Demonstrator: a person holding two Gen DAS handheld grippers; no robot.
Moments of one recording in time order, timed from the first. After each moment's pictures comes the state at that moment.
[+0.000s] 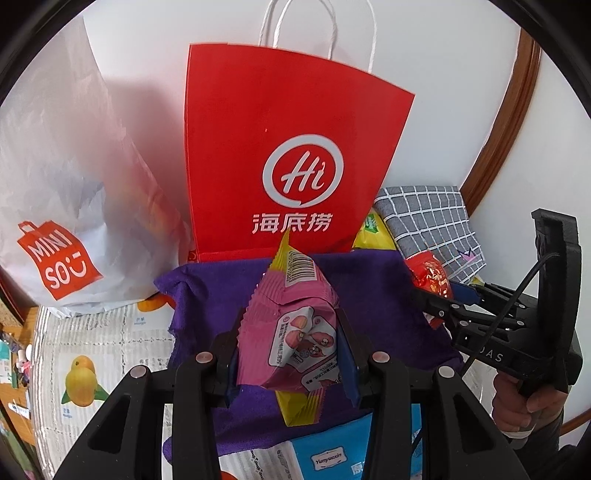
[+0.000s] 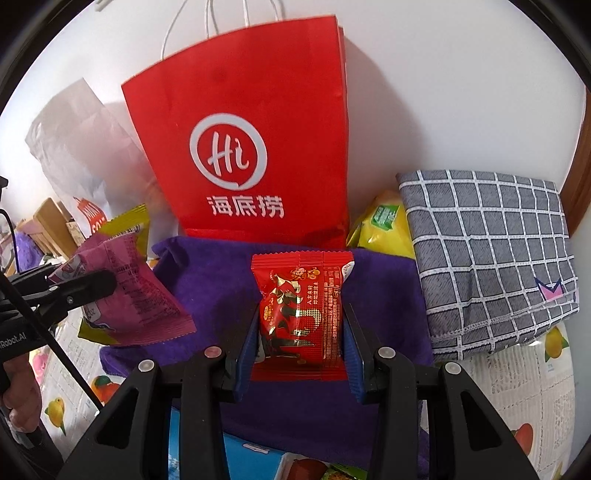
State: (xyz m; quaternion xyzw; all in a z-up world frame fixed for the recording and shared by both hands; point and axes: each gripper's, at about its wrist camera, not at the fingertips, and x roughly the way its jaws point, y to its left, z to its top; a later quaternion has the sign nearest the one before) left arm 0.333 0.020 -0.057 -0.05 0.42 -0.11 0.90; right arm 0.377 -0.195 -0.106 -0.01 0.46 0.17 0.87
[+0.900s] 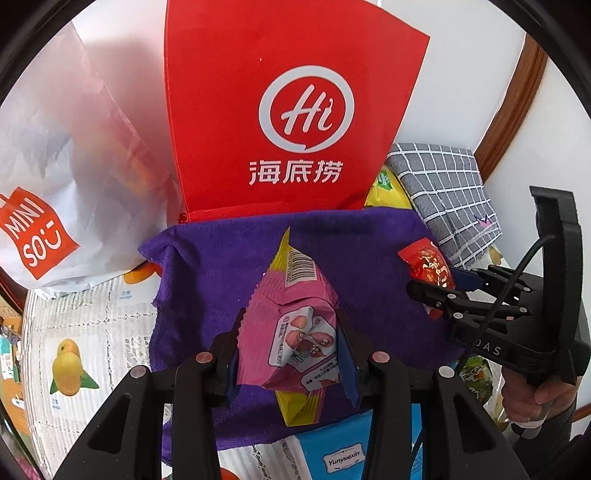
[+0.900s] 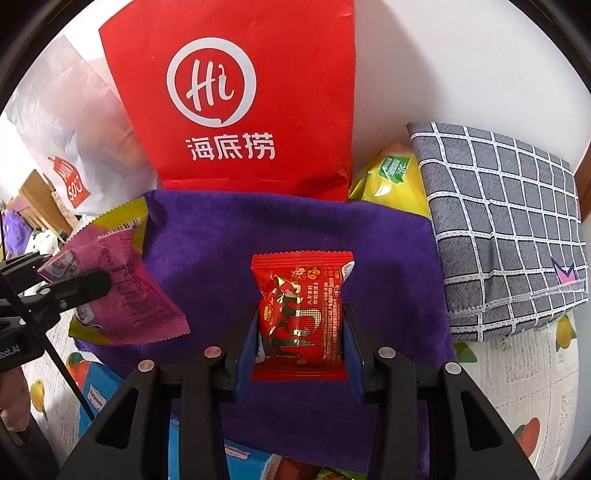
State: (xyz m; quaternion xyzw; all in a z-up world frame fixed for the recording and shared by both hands) left arm 0.344 0.011 -0.096 -0.03 0.48 -0.11 0.87; right arm 0.385 -0.193 -0.147 -0.03 0.52 0.16 0.84
